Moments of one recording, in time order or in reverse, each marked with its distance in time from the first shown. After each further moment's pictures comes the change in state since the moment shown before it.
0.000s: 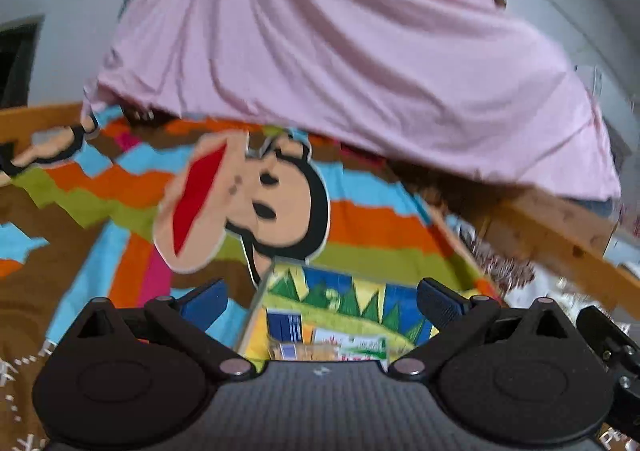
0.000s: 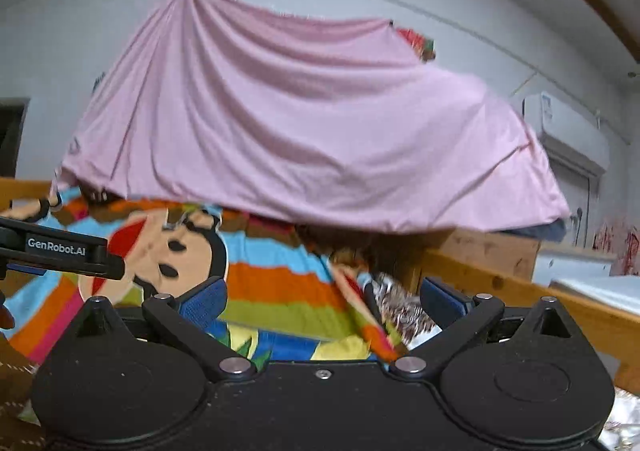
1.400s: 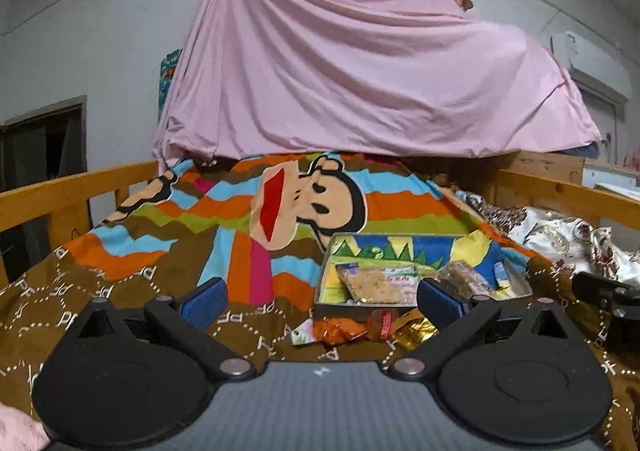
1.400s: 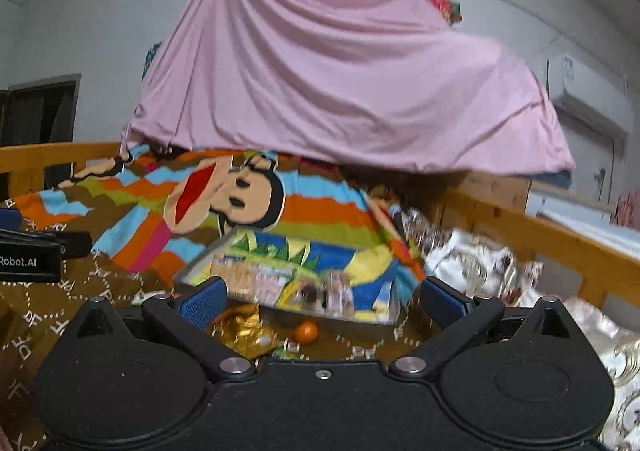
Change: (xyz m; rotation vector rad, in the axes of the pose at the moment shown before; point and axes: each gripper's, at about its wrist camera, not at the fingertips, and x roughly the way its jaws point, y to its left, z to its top) left arm -0.199 -0.004 -0.082 0.197 -0.072 0.155; right arm -0.165 -0.011 -0.023 0.003 0.195 0.140
